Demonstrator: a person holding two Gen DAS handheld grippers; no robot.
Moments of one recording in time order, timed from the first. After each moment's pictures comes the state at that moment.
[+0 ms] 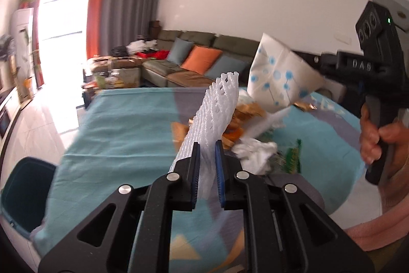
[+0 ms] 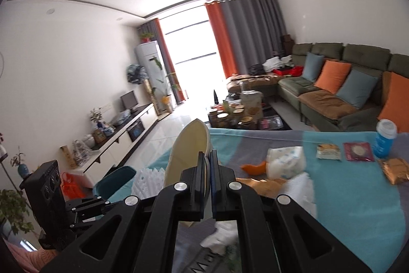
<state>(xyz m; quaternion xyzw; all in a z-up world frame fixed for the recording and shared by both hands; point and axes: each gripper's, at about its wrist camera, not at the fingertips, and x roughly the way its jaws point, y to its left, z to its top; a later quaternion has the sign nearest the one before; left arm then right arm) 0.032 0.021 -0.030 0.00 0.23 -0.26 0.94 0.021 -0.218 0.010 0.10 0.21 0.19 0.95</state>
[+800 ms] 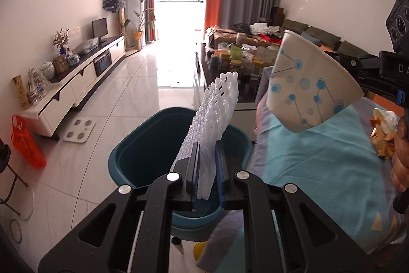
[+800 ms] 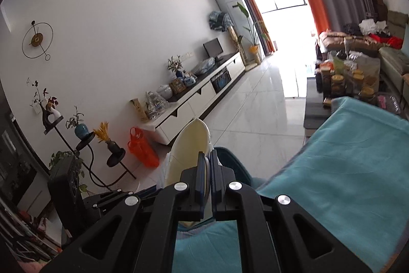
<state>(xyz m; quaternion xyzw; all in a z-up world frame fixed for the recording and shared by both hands) 0.083 0.269 -0.070 -0.06 0.31 0.07 0.95 0.161 0.053 -0.033 0.08 0.33 0.43 0.84</state>
